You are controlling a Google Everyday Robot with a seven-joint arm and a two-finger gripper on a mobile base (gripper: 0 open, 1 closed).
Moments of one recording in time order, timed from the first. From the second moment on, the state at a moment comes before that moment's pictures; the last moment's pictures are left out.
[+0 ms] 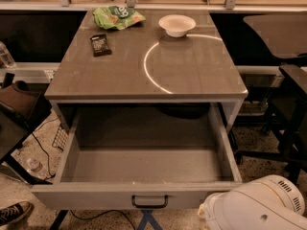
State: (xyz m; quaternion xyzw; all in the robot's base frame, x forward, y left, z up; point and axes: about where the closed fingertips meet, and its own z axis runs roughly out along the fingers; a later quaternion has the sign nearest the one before) arm 0.308 -0.149 0.603 -0.80 0.59 -0.03 0.12
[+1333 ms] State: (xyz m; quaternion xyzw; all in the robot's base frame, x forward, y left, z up) arm 0.387 -0.148 0.609 -0.79 0.59 -0.06 0.14
